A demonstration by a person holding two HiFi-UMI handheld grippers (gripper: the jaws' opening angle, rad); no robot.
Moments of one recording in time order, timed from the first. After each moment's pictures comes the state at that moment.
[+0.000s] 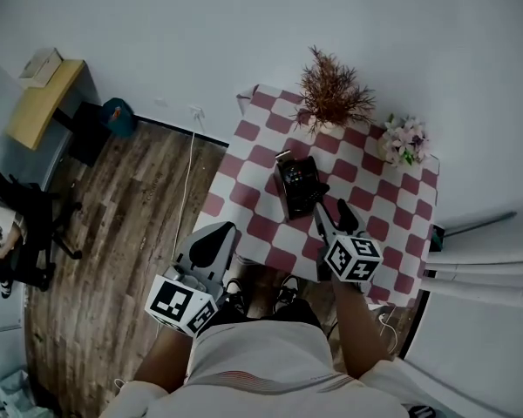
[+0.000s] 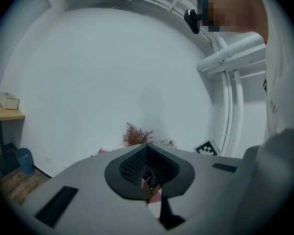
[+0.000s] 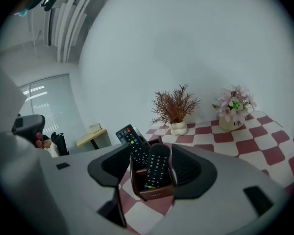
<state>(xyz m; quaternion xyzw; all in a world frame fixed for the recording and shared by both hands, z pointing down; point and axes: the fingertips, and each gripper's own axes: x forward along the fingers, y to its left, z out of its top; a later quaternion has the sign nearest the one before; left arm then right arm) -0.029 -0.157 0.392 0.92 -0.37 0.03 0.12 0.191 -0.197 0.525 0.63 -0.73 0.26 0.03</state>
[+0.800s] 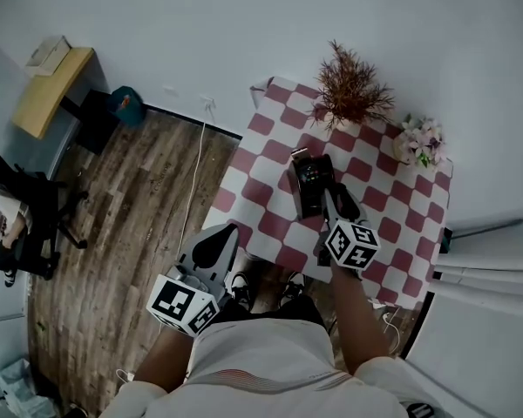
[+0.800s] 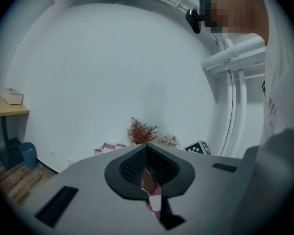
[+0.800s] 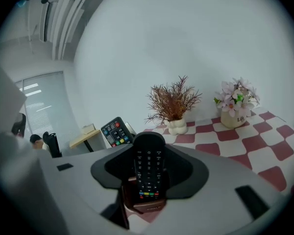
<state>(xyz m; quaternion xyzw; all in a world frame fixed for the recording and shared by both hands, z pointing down) -0.051 -0.160 0.412 0.91 -0.38 0.04 0.14 0.184 -0.236 0.555 0.66 -0.71 0.26 0.03</state>
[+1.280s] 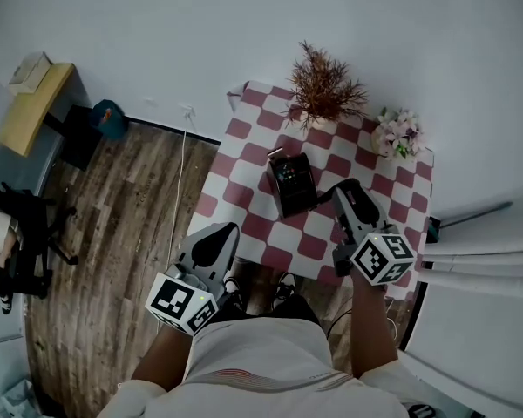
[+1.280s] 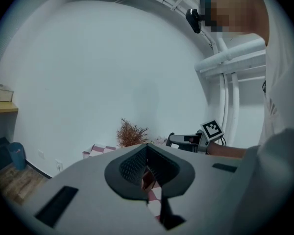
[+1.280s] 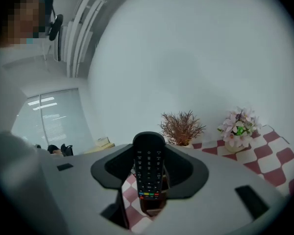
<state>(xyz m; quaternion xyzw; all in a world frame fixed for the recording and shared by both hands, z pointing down) -0.016 -0.158 0.403 0.93 -0.33 0.03 0.14 0.214 -0.195 0.434 0.61 -0.76 0.22 -0.04</state>
